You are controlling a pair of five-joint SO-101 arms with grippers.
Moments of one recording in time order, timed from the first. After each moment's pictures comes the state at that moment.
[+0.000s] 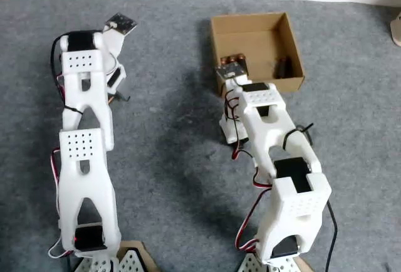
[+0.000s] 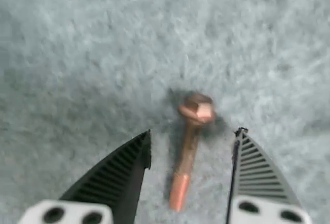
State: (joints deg) left arm -13.1 67.3 -78.1 96.7 -30.6; right arm -14.2 23.7 12.3 61.8 14.3
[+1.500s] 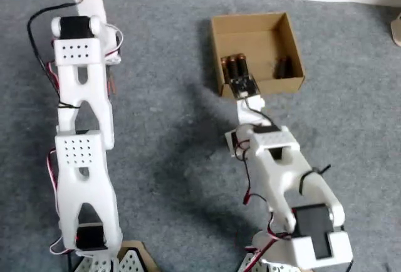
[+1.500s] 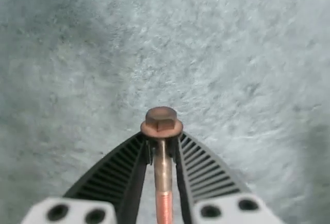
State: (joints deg) left arm -9.2 51.4 -77.5 101.0 14.7; right arm -13.3 -8.7 50.9 28.8 11.6
